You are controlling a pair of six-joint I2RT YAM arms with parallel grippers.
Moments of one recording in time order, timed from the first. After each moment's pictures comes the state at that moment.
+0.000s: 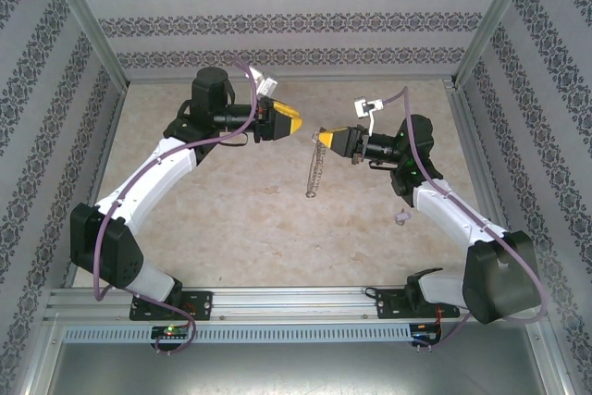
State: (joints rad) left arm -0.39 1.51 1.35 -0.10 1.01 -0.25; right arm 0.26 1.28 0.78 0.59 -1.09 0.83
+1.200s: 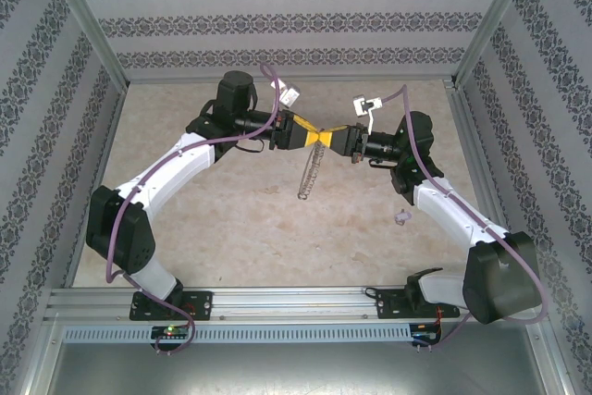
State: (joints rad) left arm -0.47 1.62 1.40 -0.13 1.11 -0.27; right arm 0.27 1.28 0.81 0.55 -1.09 0.80
